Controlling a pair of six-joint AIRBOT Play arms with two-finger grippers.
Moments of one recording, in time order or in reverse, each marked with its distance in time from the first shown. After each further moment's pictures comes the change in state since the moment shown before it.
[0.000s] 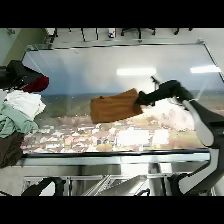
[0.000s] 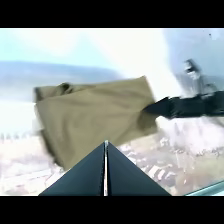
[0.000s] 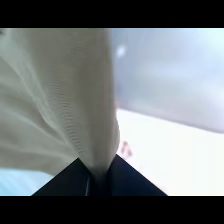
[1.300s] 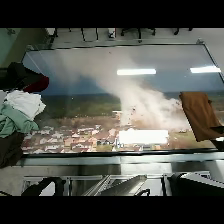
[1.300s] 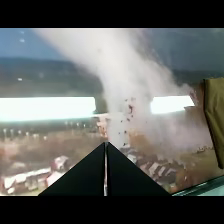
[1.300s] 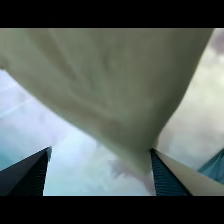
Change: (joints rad) left arm 0.000 0.000 0.000 0.000 0.022 0.000; right arm -1.240 0.424 -0.535 -0.122 -0.239 -0.066
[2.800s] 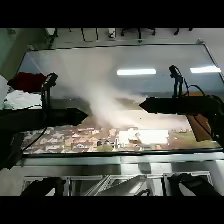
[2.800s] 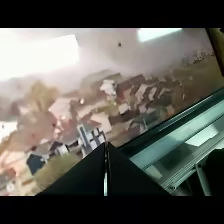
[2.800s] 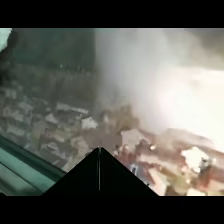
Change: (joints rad) left arm -0.490 0.233 -0.582 0.098 -0.300 0.008; right arm 1.454 0.398 0.143 -0.043 0.310 0.228
